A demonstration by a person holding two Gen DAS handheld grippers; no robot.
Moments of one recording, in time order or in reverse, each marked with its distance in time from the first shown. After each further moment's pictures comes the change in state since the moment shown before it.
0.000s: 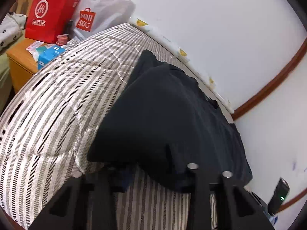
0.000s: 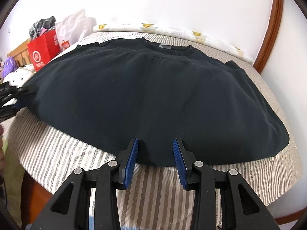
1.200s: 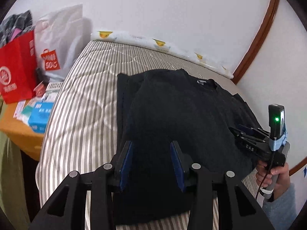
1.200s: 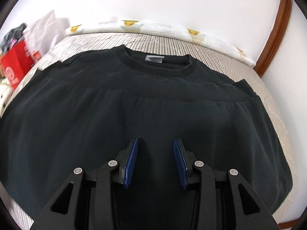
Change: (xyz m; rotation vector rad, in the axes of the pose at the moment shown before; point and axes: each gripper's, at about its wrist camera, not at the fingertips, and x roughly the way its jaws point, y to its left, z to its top) left arm -0.001 -0.035 0.052 0.394 0.109 0.074; right arm 0.084 0.007 0.103 0.018 0.063 -0.121
